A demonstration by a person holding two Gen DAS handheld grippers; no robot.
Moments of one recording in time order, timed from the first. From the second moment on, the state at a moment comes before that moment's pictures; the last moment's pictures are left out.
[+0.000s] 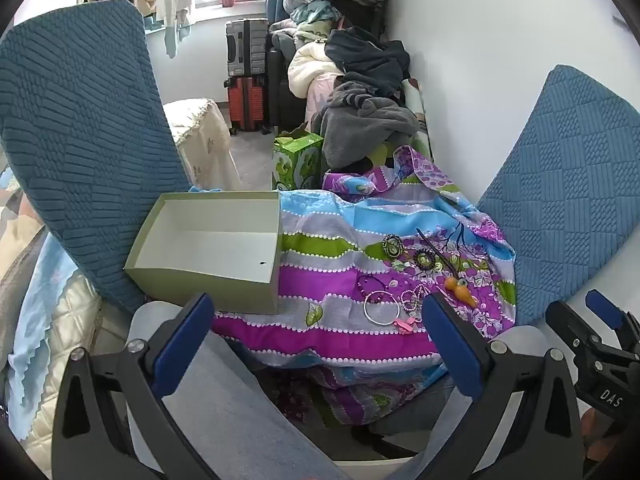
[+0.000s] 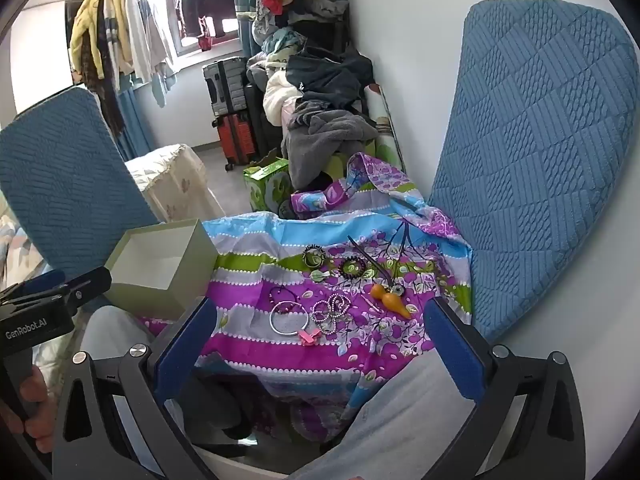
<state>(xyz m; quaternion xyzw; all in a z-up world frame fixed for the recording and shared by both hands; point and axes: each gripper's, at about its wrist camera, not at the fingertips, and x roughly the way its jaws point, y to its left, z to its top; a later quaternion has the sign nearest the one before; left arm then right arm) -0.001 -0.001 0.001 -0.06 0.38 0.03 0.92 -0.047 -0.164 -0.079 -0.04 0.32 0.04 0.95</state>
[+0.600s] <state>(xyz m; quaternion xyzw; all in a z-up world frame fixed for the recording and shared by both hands) 0.000 0.001 -0.009 -0.06 0.40 0.03 0.92 -0.050 -0.169 -0.078 -0.04 0.32 0.03 0.95</state>
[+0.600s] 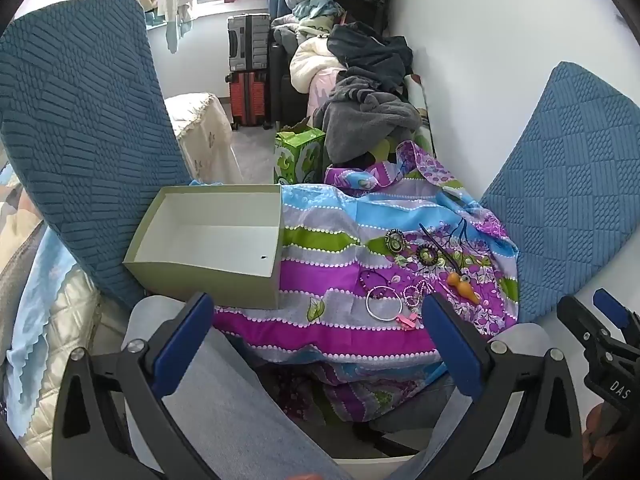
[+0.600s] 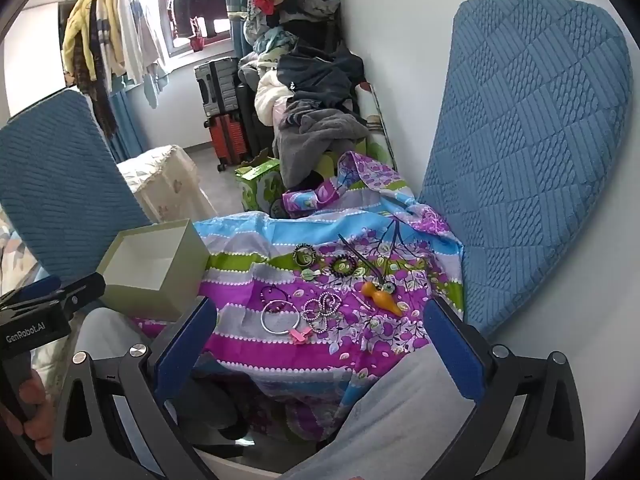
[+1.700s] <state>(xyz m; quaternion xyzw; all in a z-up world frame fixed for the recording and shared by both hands) 0.002 0.002 -0.012 -0.06 0.40 0.03 0.91 -0.041 -0.174 -0.088 -0.03 0.34 0.05 0.94</state>
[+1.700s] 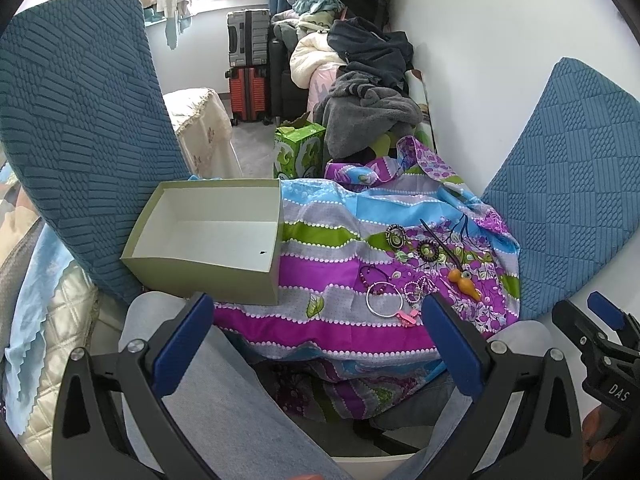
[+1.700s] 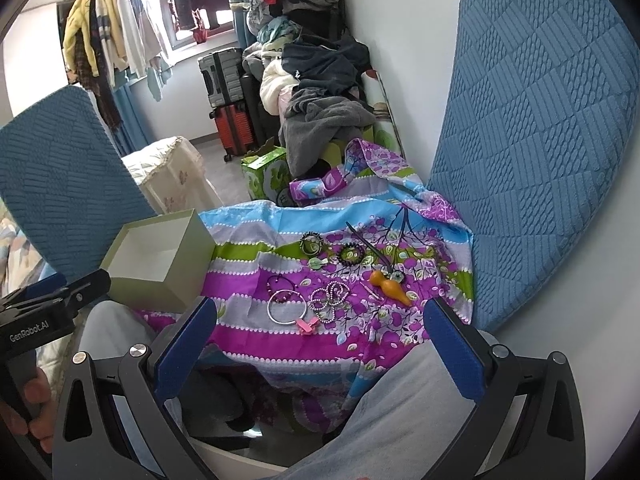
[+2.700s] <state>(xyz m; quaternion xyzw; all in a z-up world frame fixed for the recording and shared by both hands) 0.010 -0.008 -0.018 -0.06 0.41 0.01 0.91 -0.045 -0.180 -0.080 -0.01 0.32 0.05 0.94</state>
